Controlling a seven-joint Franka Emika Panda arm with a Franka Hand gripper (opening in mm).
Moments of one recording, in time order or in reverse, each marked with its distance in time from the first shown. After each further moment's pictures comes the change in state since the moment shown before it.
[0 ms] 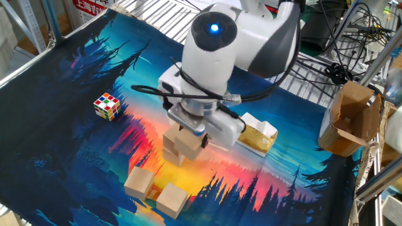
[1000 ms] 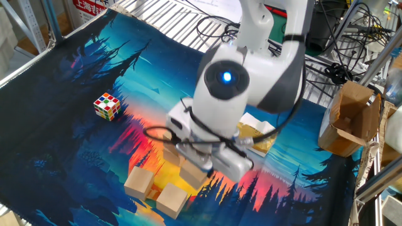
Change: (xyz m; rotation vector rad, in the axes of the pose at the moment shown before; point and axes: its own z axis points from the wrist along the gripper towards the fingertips) arm -0.032 0.043 0.029 0.008 -0.009 0.027
